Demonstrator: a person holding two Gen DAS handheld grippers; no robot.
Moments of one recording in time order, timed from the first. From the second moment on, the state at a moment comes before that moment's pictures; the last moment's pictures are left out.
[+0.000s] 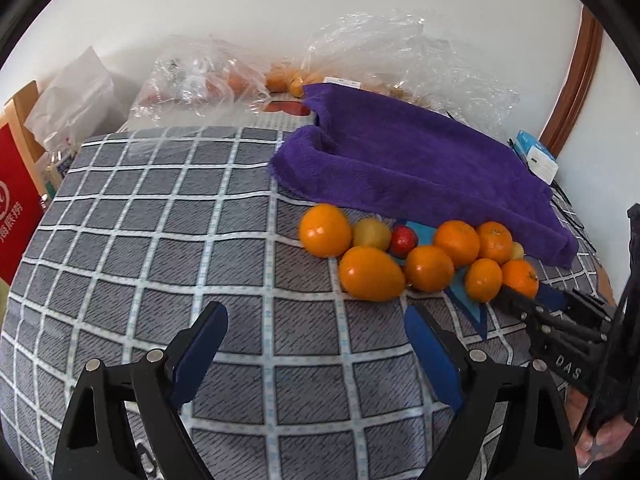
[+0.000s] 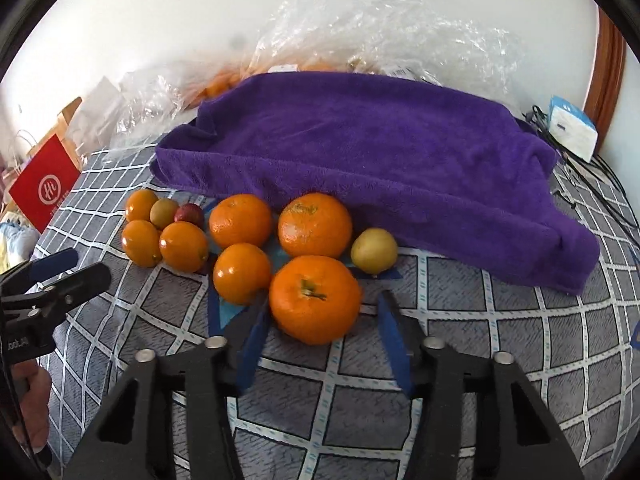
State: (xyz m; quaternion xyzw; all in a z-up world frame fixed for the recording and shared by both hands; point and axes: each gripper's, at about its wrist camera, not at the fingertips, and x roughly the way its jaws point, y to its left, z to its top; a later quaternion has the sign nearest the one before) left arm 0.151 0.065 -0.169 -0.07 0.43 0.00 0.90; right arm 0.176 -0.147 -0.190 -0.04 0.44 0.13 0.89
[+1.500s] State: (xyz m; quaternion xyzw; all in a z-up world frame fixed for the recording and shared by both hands) left arm 0.143 0.053 -0.156 -0.10 0.34 -0.03 0.93; right arm 0.123 -0.250 -0.150 0.04 0.38 0.04 0.92
